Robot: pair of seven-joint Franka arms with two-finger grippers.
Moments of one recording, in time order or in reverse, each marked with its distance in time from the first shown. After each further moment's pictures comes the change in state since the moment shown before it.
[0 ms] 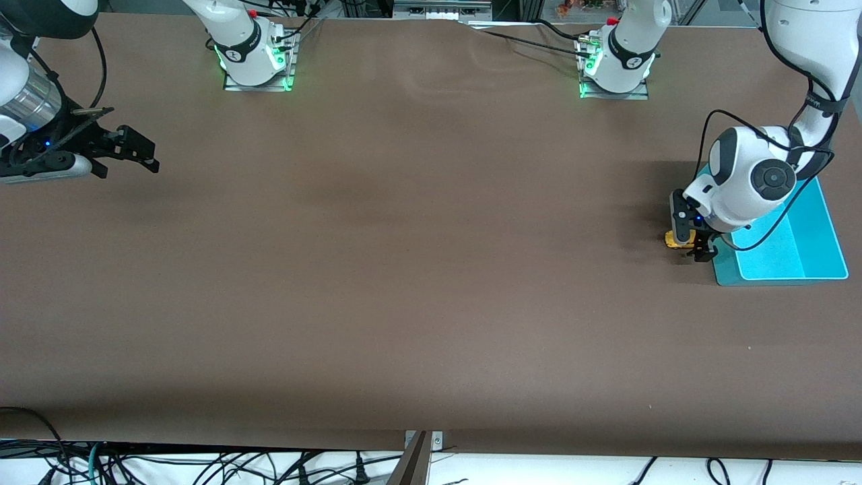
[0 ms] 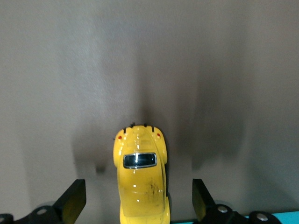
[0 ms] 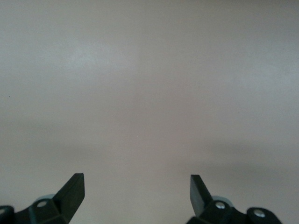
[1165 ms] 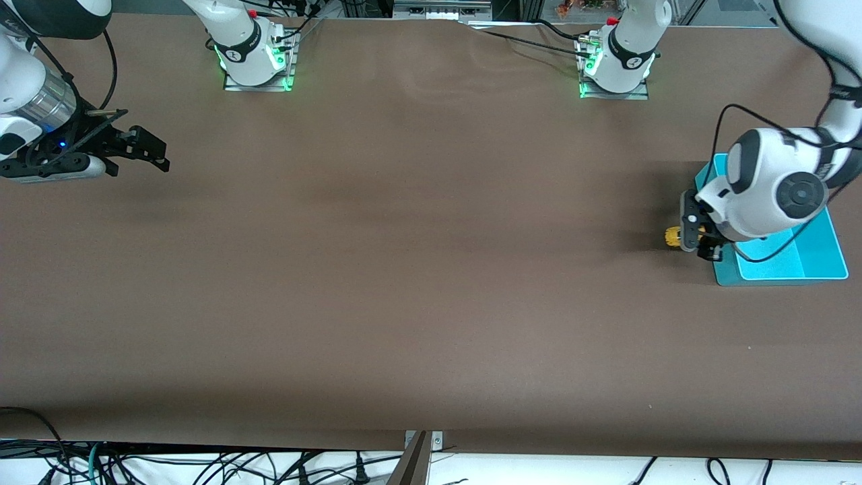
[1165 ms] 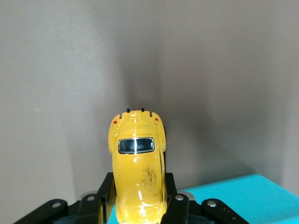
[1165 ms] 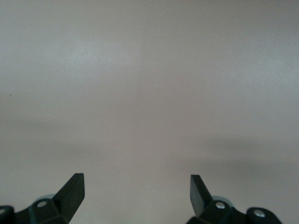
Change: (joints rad) left arm 0.039 -0.070 -0.139 0.268 -0.054 -0.498 0.055; right arm 0.001 -0.002 0.020 -0.004 -0.009 -0.007 0.029
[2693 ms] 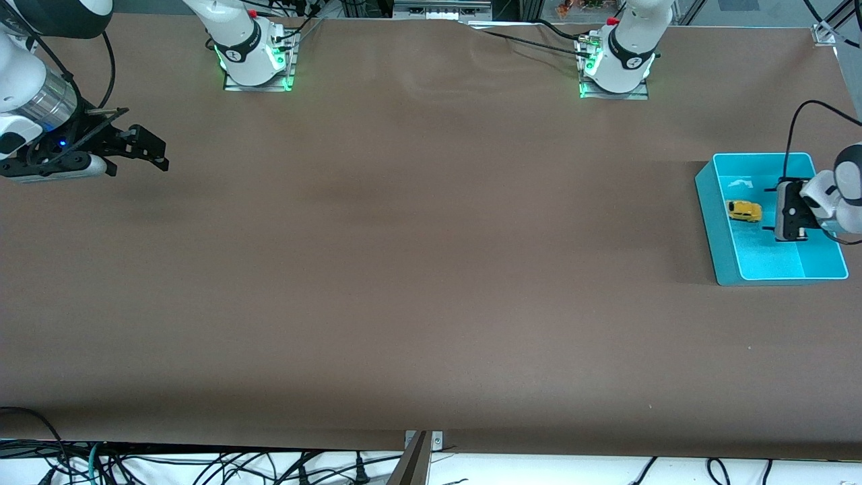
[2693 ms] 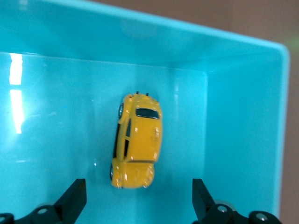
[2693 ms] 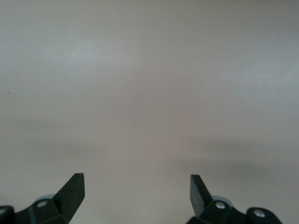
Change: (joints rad) left arm 0.386 0.205 -0.004 0.198 0.017 -0.209 0.272; right arm 0.002 -0.002 0.000 0.001 -0.004 -0.004 -0.009
